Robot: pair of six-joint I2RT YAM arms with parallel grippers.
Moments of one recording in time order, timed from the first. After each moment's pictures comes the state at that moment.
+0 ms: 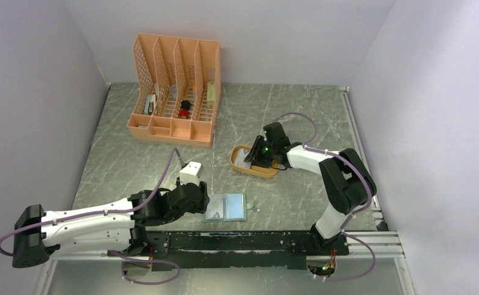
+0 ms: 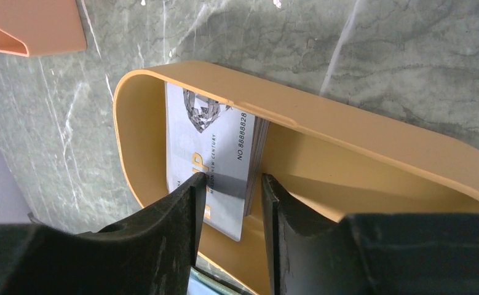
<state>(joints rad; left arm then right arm) -1.23 0.88 0.55 -0.48 -0.51 -0.81 0.48 1.68 0.85 -0.04 -0.20 0.78</state>
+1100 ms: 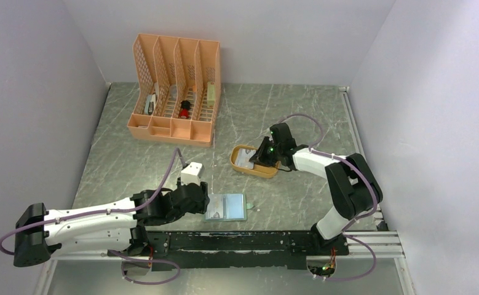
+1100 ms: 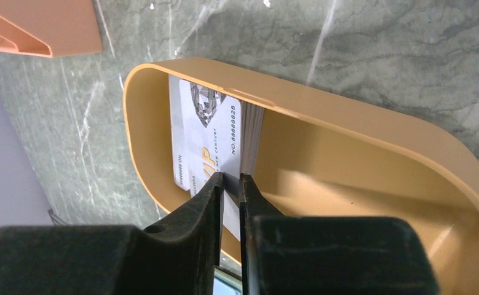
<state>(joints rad) -1.23 0.90 0.55 -0.48 -0.51 -0.82 0.44 1.63 0.79 -0.02 -0.23 0.80</state>
